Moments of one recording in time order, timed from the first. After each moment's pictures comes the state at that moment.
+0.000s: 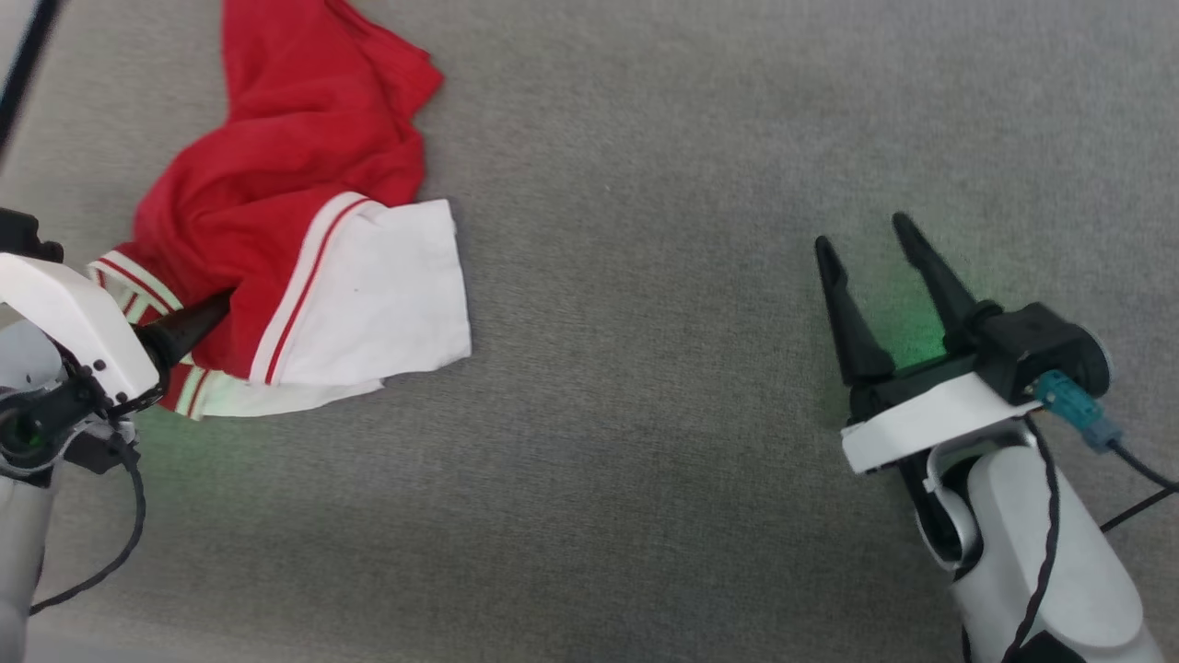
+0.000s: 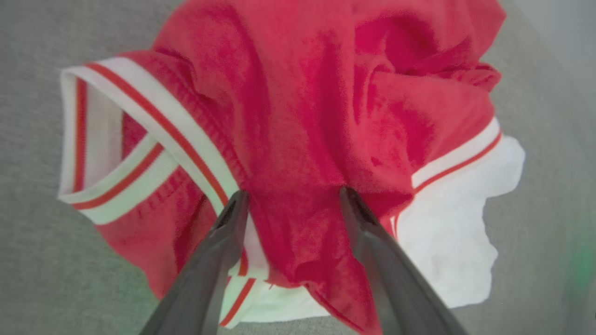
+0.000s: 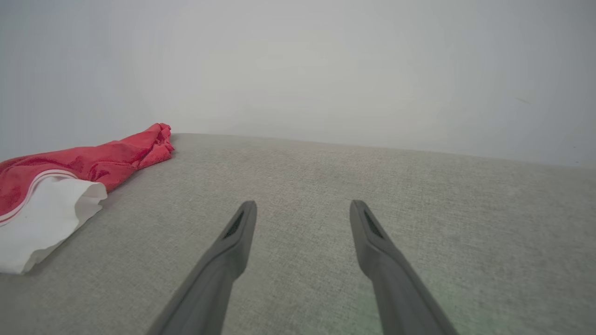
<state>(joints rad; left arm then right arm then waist) -0.66 0.60 -0.29 0.62 -1.15 -0.13 0.56 -0.39 -0.13 0.18 0.29 0.21 0.13 -0.26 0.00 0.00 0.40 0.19</state>
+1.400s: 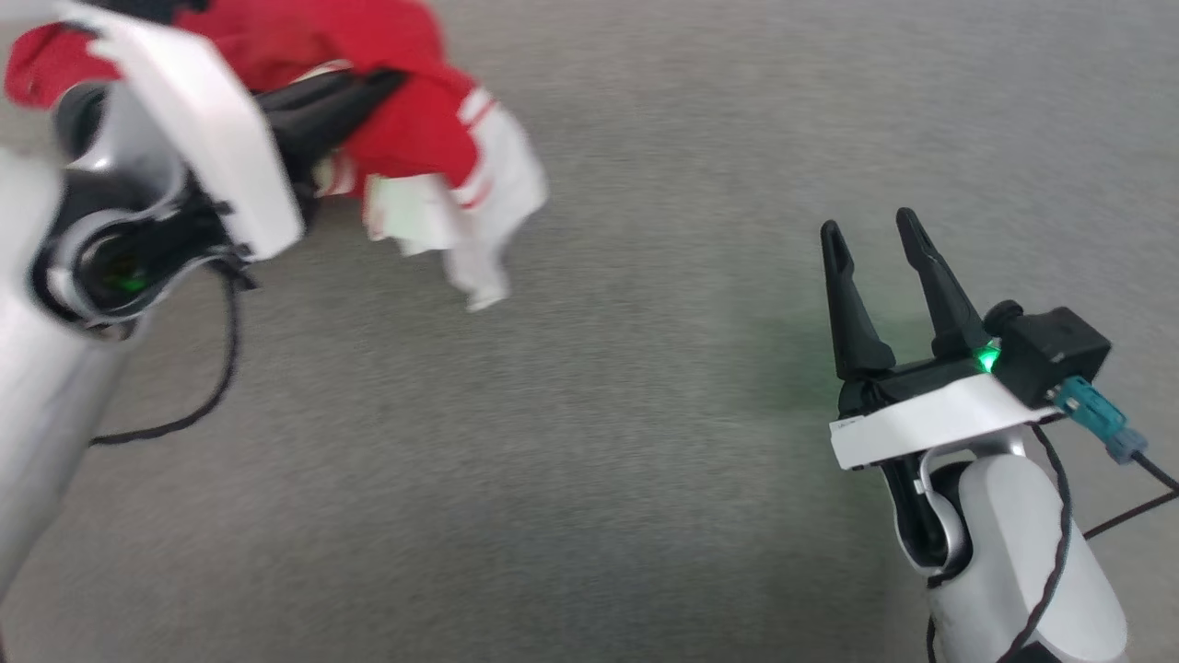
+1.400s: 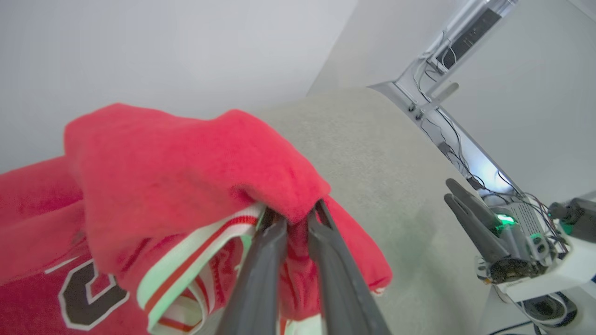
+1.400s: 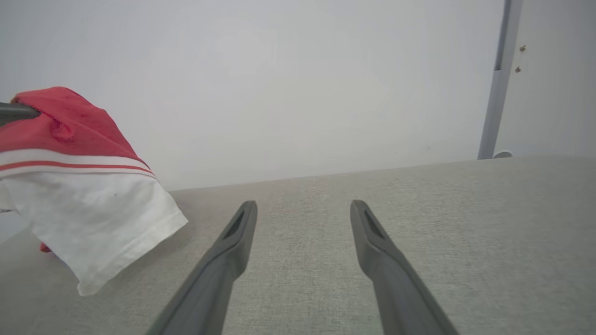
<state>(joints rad) -0.98 0.66 -0.64 0.23 -1.25 -0.13 0.49 -0.37 -0.06 0.12 0.25 0.30 0.13 -0.26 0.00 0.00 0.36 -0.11</state>
